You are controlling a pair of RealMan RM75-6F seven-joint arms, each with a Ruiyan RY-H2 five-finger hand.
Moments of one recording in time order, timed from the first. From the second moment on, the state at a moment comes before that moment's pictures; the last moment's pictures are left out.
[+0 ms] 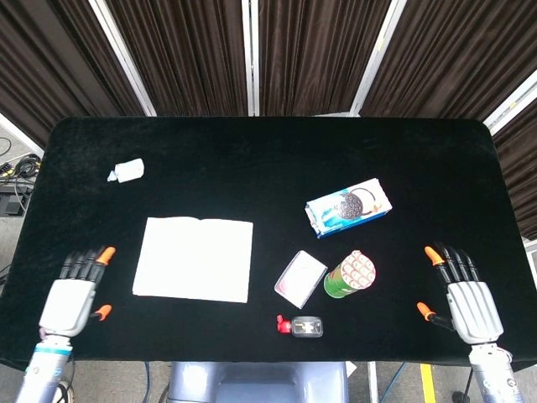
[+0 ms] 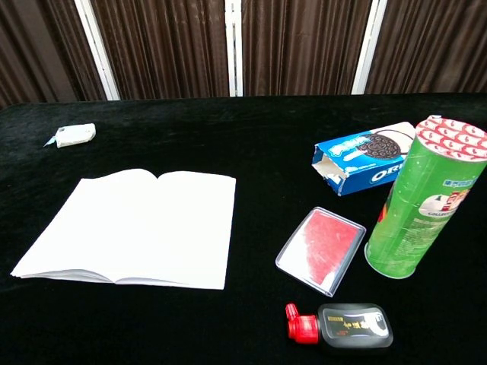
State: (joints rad) left arm -0.12 -1.39 0.00 -1.60 1.51 1.39 0.42; right arm 0.09 -1.20 0.03 -1.63 -1.60 1.50 -0.03
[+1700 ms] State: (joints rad) left arm -0.27 -1.66 -0.03 -1.37 1.37 1.21 0.61; right arm 0.09 -1.19 0.02 -1.64 -1.60 1.50 0.00
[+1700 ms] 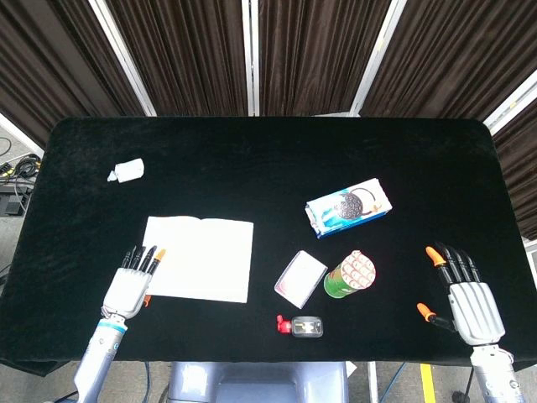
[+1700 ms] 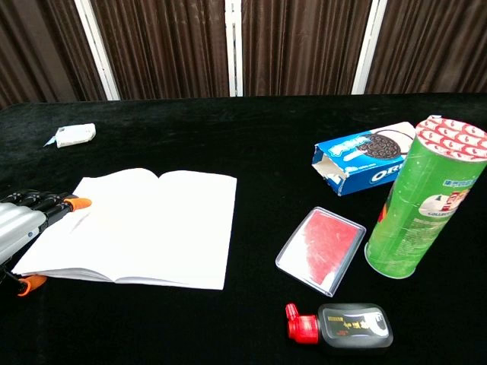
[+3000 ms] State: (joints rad) left arm -0.33 -1.74 -0.03 -1.46 1.67 1.41 0.60; right arm 0.09 -1.18 0.03 -1.65 -1.58 1.49 0.02
